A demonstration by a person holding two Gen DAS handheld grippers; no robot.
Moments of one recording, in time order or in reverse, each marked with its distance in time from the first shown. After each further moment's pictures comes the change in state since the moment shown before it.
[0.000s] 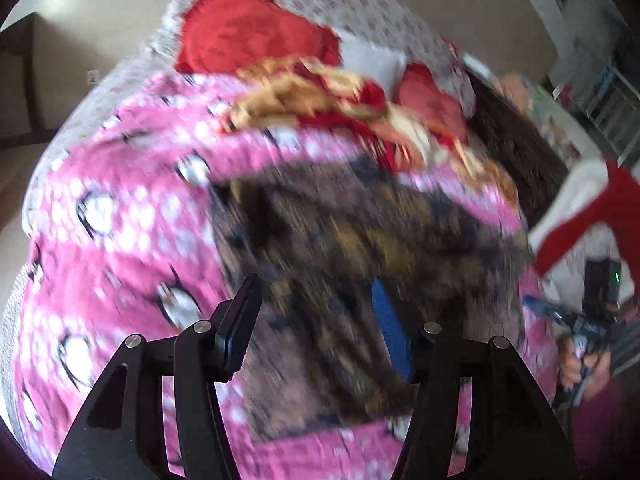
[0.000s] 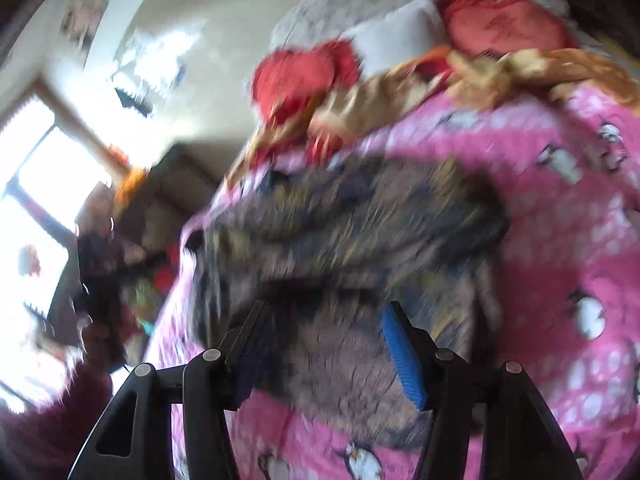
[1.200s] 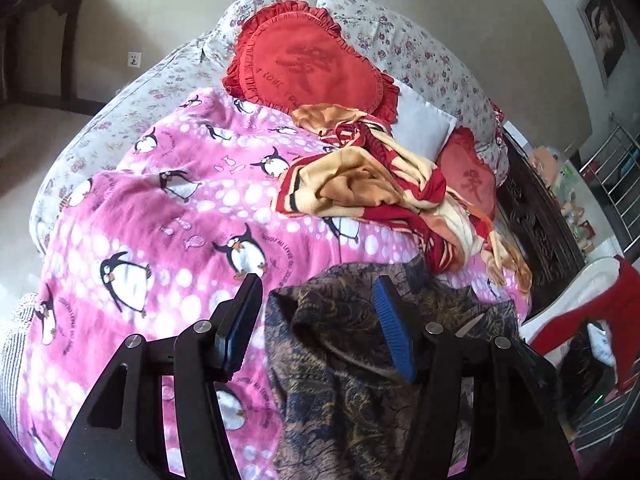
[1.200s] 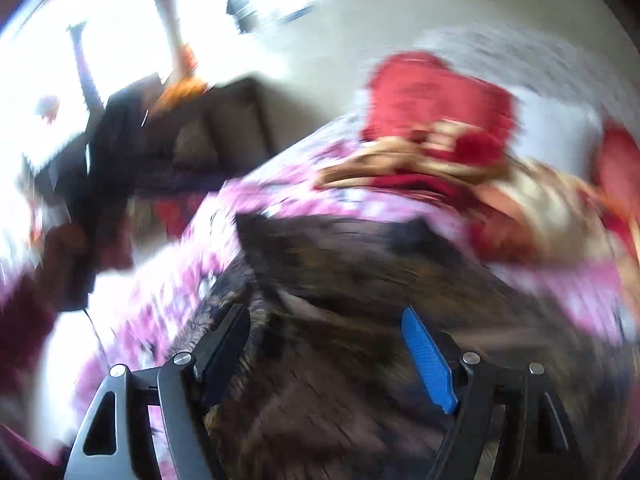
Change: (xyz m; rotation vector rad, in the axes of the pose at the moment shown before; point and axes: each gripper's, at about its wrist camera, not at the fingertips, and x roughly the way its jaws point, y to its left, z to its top) left arm 0.004 0.073 0.081 -0.229 -0.111 0.022; right arm 0.143 0.166 0.062 -0.574 -0.018 -0.016
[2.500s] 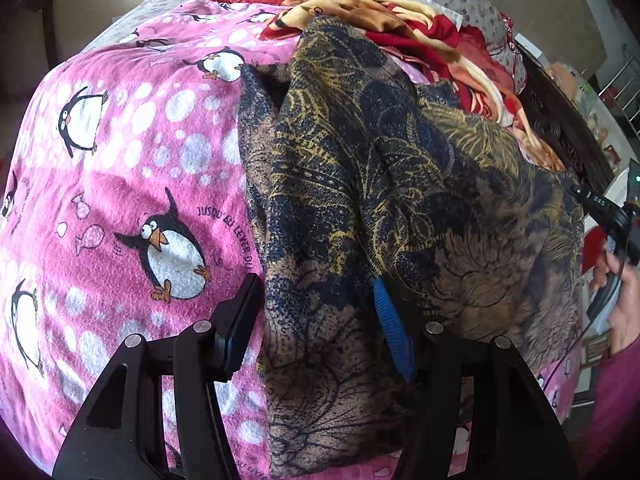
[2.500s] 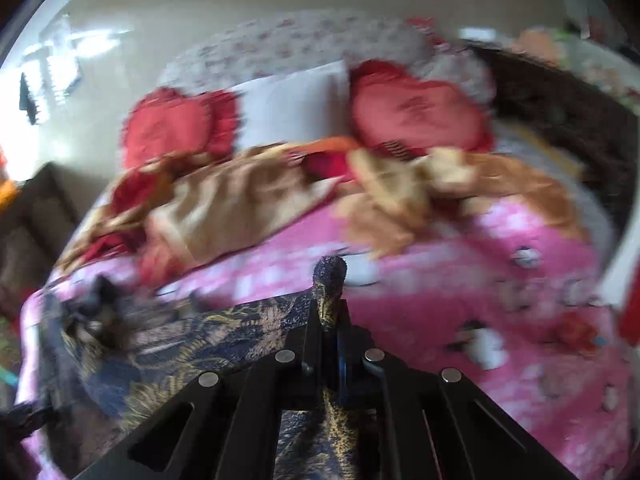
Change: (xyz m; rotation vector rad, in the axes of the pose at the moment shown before) left arm 0.057 -0.012 -0.113 0.117 0.220 0.106; right arm -0.087 -0.210 -0.060 0.557 -0.045 -0.640
